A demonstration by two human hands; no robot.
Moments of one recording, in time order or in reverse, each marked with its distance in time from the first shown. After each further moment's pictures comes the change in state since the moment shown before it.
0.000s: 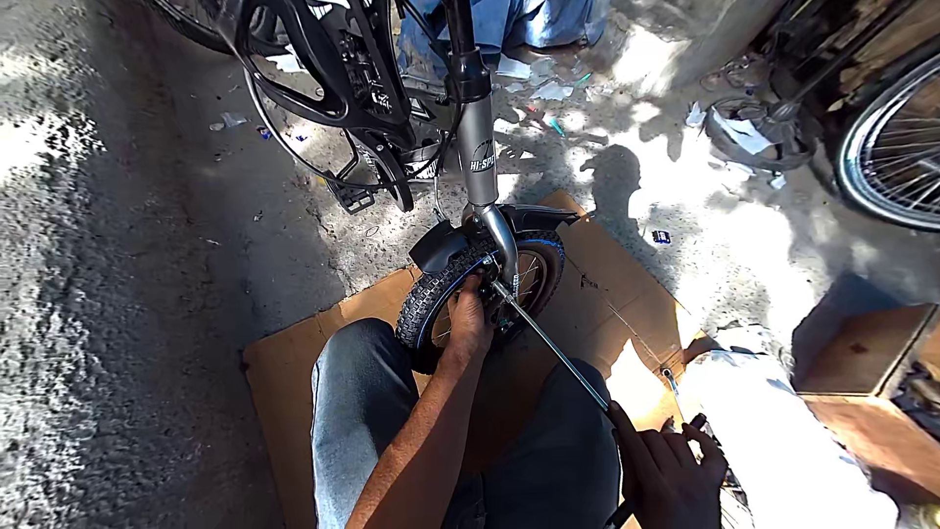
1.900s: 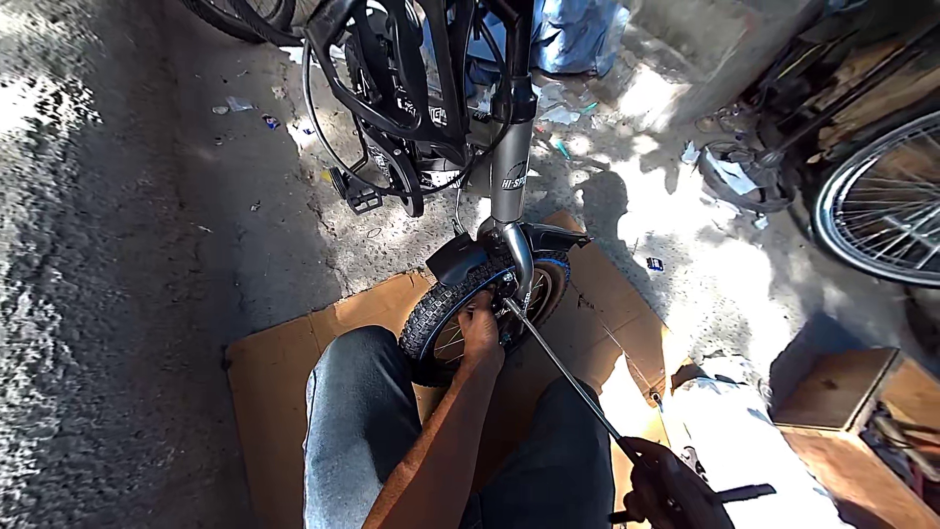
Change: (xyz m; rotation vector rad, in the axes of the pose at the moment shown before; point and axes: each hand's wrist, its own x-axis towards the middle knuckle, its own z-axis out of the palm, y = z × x) left_hand -0.005 0.001 0.001 0.021 0.070 0.007; right_hand 0.020 0.000 -0.032 1.638 -0.321 0.847
